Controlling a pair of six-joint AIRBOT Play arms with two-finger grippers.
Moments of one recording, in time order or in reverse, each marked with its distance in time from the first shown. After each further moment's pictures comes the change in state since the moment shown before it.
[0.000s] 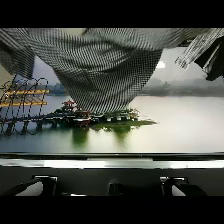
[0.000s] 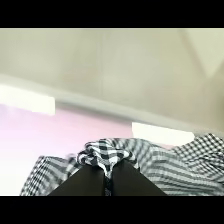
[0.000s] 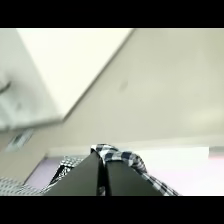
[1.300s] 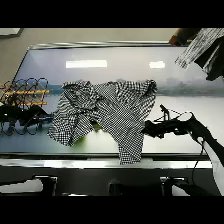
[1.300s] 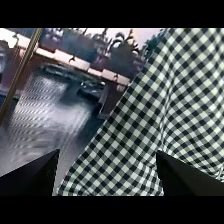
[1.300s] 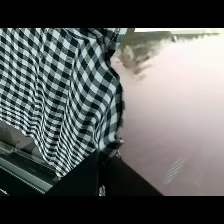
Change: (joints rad) left arm 0.233 -0.256 -0.951 -0.101 -0.163 0.179; right arm -0.004 -0.177 -1.299 0.270 0.285 -0.265
